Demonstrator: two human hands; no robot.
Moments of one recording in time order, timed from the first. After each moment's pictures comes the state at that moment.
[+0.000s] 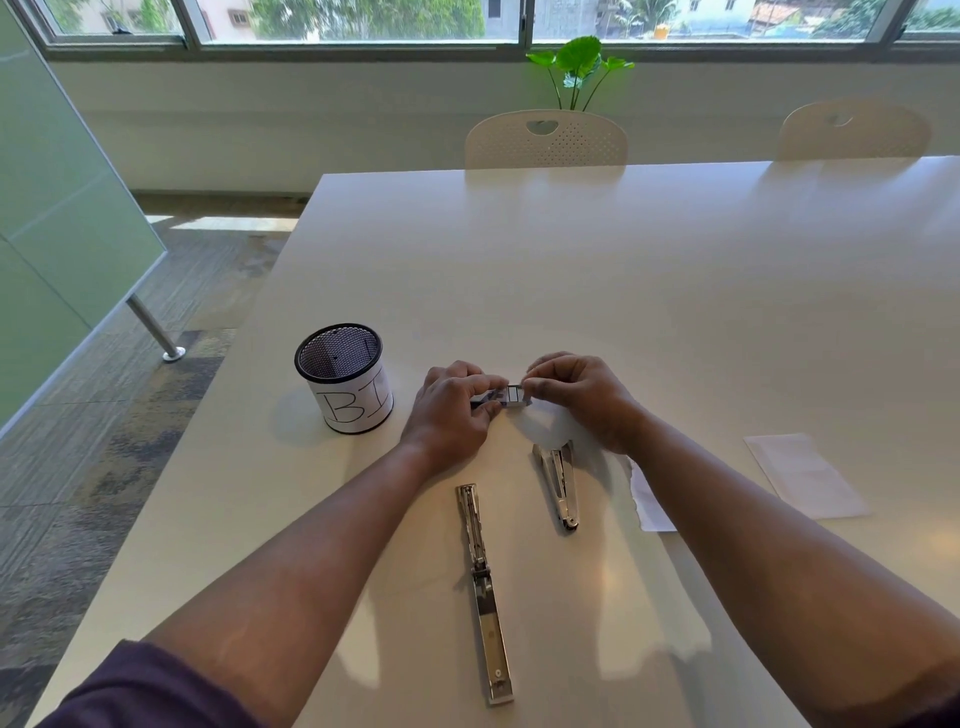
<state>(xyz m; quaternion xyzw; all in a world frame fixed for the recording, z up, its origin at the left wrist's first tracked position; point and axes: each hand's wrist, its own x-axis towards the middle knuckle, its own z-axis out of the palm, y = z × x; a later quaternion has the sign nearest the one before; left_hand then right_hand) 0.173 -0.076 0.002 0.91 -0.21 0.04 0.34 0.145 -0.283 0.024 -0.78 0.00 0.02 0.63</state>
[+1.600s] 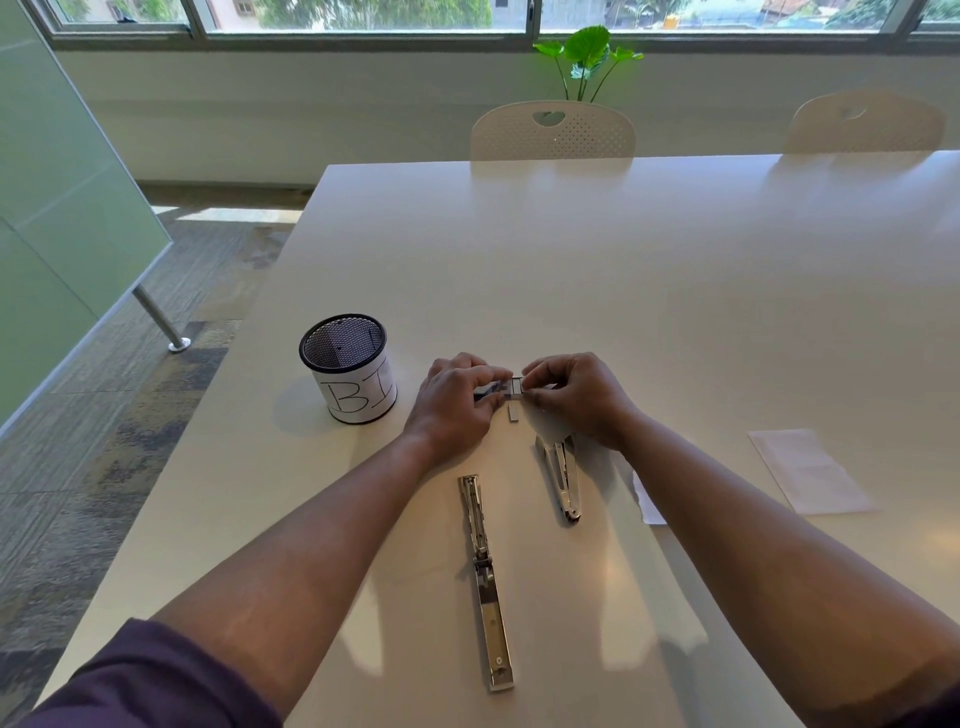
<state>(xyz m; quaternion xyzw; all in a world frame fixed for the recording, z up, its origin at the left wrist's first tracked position) 0.175 -0.074 0.001 0.91 -0.22 0.03 0.35 0.139 -0.274 0.021 -0.87 -0.01 -0.03 0.50</state>
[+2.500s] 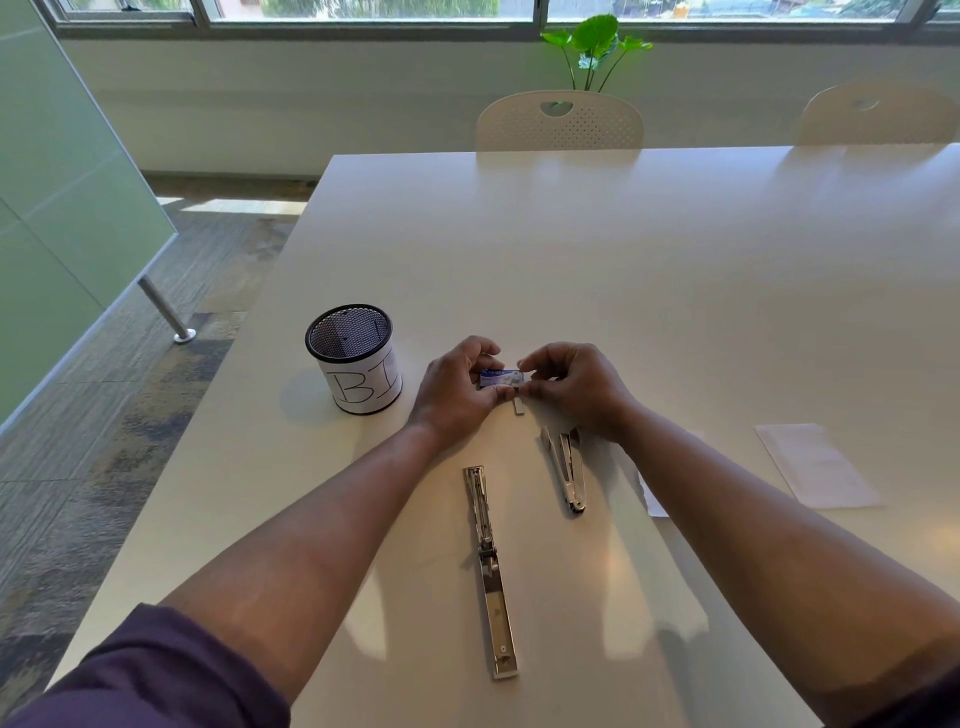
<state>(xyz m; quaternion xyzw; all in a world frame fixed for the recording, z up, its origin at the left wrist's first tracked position) 0.170 -0.074 0.008 0.85 -0.18 0.02 0.49 0.143 -0.270 0.017 -0.87 -0.01 -0.02 0.49</state>
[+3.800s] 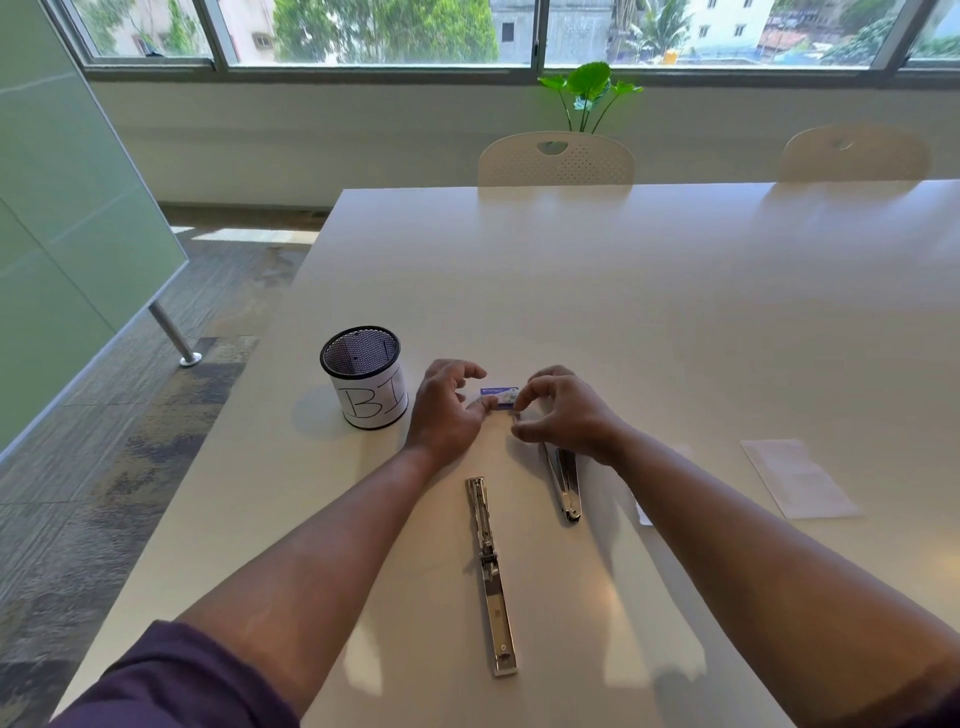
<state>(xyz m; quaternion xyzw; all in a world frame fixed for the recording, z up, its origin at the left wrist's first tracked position) 0.162 -0.064 0.006 0.86 -0.14 0.09 0.48 0.128 -0.257 0.028 -0.91 -0.02 0.03 0.41</state>
